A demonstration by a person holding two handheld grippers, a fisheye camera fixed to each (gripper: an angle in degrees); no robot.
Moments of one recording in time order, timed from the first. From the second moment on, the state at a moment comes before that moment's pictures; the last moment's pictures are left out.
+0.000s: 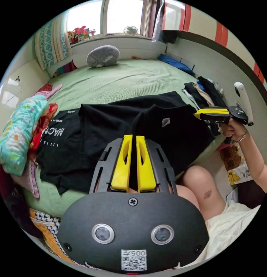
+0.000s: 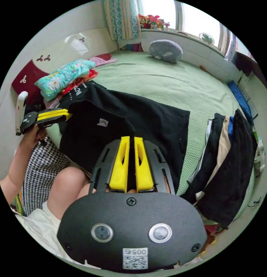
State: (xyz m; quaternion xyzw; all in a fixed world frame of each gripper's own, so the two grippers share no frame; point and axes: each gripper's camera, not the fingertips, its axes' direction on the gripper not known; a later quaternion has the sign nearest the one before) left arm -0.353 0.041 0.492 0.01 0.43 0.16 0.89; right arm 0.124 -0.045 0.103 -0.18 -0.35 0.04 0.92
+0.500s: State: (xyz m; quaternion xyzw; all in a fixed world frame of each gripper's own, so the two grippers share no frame) left arm -0.415 0.142 0.549 -0.08 0.45 -0.01 0.89; right arm 0.167 0.071 0.067 -0.25 -0.30 0.12 0.91
